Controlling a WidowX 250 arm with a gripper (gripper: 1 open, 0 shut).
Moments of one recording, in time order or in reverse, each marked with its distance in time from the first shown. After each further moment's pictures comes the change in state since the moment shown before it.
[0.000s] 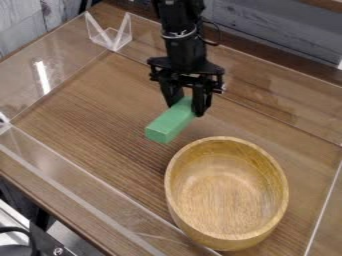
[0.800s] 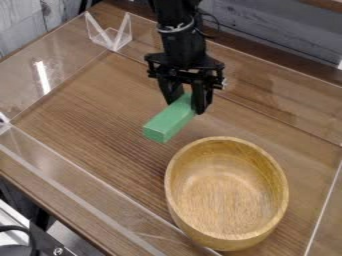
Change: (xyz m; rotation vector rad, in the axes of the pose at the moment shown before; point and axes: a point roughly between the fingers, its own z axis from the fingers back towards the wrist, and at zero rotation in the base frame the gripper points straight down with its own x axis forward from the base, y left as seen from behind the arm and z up) arm -0.013 -0.025 0.021 -0.028 -0.038 -0.072
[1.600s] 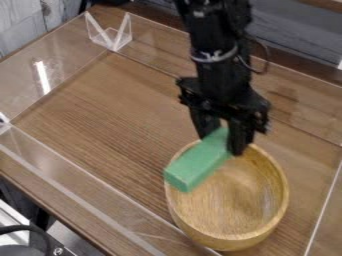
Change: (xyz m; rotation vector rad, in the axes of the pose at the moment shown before) arm -0.056 -0.082 0.001 -0.020 -0.002 -0.210
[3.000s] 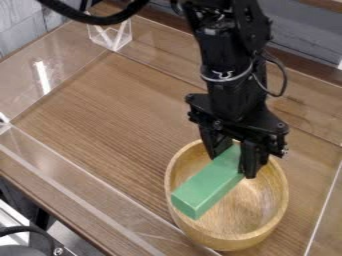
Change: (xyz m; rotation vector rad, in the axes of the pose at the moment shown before) arm -0.009 -0.002 0.000 -0.011 -0.003 0.054
